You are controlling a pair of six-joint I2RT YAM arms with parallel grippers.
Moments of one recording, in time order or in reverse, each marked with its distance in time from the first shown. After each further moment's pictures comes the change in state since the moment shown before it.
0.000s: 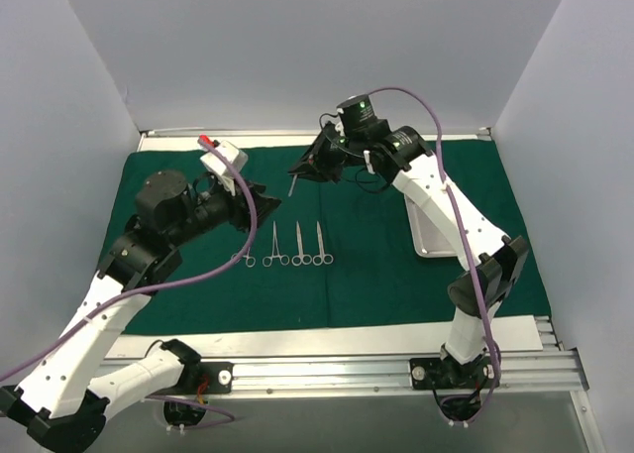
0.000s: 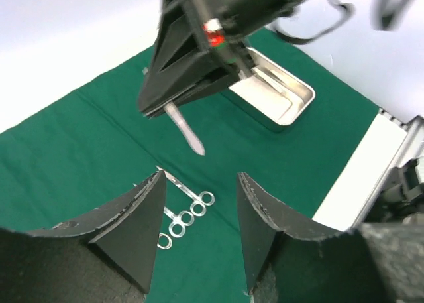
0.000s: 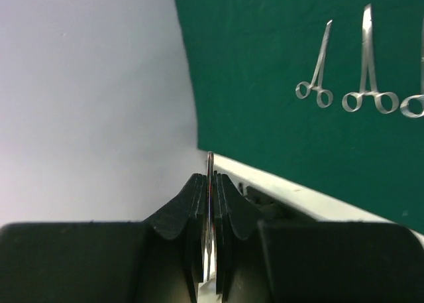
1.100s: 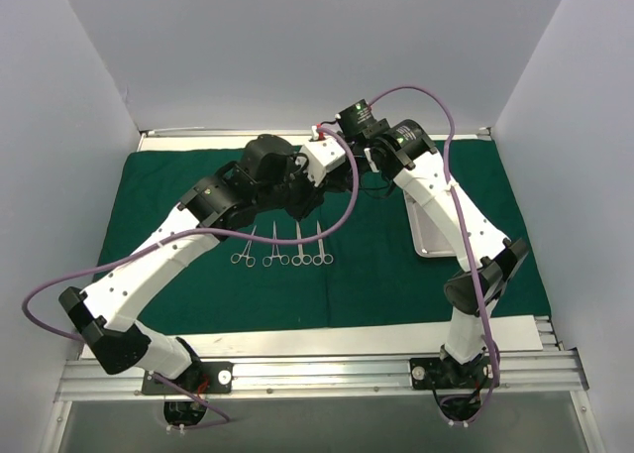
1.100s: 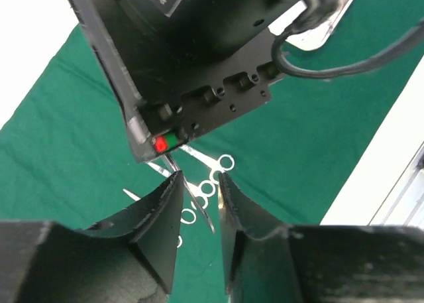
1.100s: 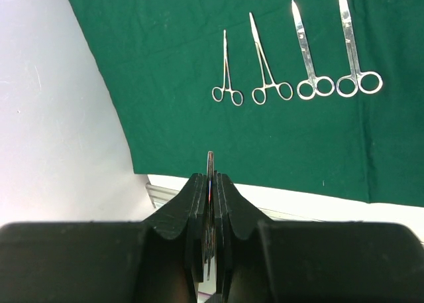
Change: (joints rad) left arm -0.264 0.507 0.475 -0.352 -0.220 0.215; right arm 0.027 0.024 0.162 -0.379 0.256 -0.082
